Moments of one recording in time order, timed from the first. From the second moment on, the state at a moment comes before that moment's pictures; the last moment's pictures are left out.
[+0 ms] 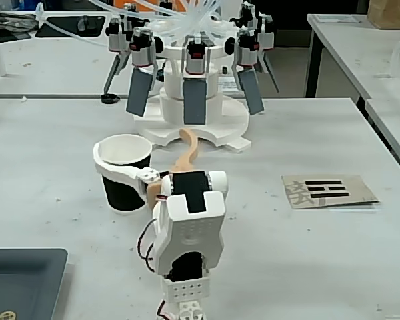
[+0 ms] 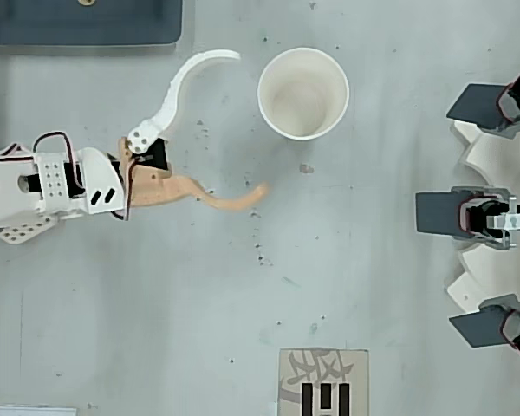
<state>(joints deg) -14.2 116.7 177.9 -75.8 -89.8</state>
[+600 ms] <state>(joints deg) -16.0 99.0 163.7 -75.8 -89.8</state>
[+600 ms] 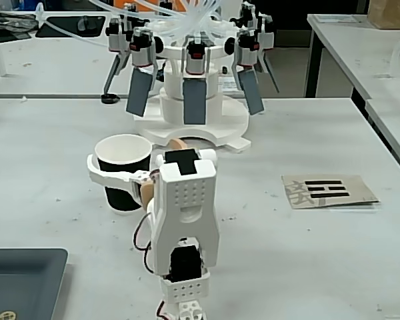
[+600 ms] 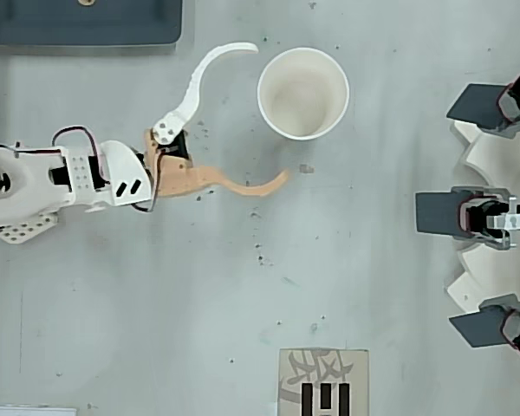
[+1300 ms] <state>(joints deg) -19.4 80.9 145.5 -75.8 -89.8</state>
